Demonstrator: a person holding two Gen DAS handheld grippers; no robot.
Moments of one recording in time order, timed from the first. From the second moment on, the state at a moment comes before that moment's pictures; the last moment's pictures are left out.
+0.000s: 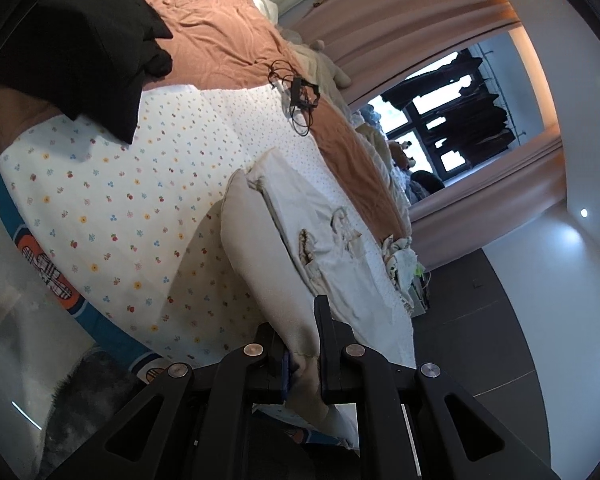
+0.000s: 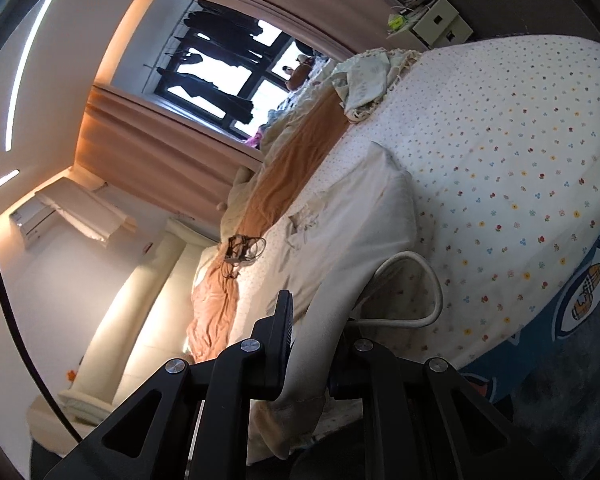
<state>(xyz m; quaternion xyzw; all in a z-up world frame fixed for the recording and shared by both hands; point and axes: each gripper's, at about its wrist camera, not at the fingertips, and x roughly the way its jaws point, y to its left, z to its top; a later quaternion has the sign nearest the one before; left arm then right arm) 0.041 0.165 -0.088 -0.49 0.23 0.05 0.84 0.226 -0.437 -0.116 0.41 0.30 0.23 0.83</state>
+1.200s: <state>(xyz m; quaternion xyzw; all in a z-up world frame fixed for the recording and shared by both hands) 0.060 0.164 0.059 -0.42 0.12 0.01 0.90 0.257 -0.429 -0.002 0.39 0.20 0.29 0.85</state>
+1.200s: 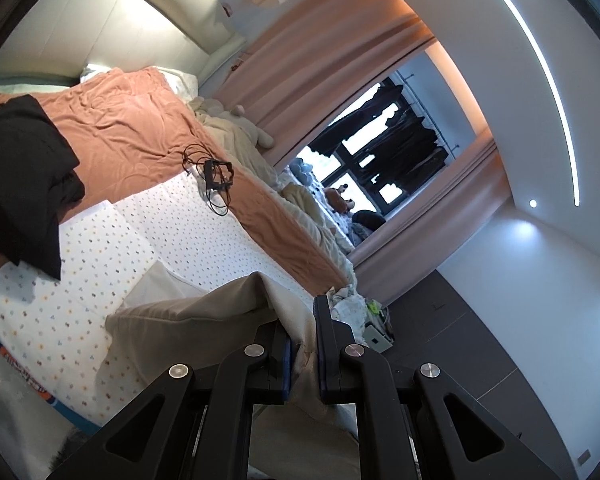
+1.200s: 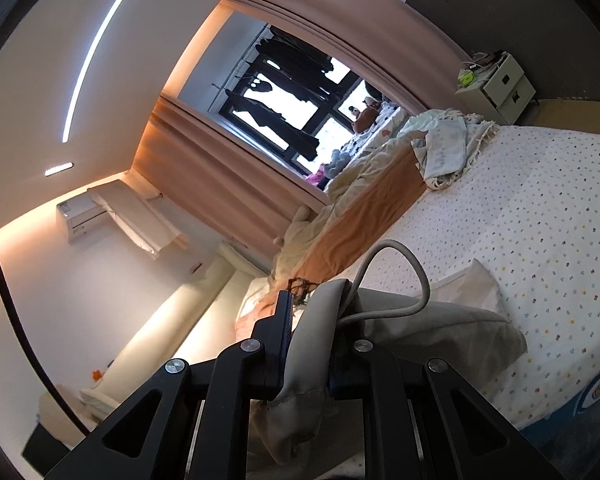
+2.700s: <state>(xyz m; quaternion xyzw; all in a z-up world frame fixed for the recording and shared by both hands) 0.332 0.227 -0.091 -0.45 0.28 0.08 0.84 0.474 -0.362 -0.160 0.39 0.36 0.14 0.84</state>
